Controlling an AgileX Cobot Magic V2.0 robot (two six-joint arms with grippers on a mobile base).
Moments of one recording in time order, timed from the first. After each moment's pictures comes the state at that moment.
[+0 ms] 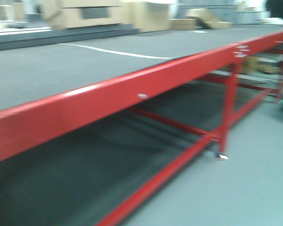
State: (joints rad) left arm -0.06 -0.02 0.03 0.01 0.14 -0.09; right arm 0.43 0.17 -0.34 0.55 -0.21 -0.43
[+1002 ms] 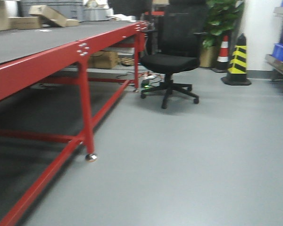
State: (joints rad) left arm -0.06 -0.02 0.03 0.01 0.14 -0.09; right arm 0.43 0.17 -0.34 0.55 -0.21 -0.43
